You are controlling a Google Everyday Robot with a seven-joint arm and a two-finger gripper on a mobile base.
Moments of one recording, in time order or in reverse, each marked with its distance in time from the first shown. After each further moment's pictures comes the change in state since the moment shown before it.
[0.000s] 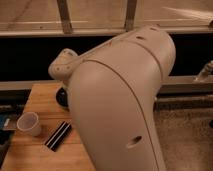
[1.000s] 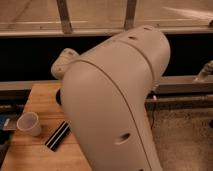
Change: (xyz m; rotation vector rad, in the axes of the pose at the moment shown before) arm -0.005 -0.039 0.009 0.116 0.005 0.052
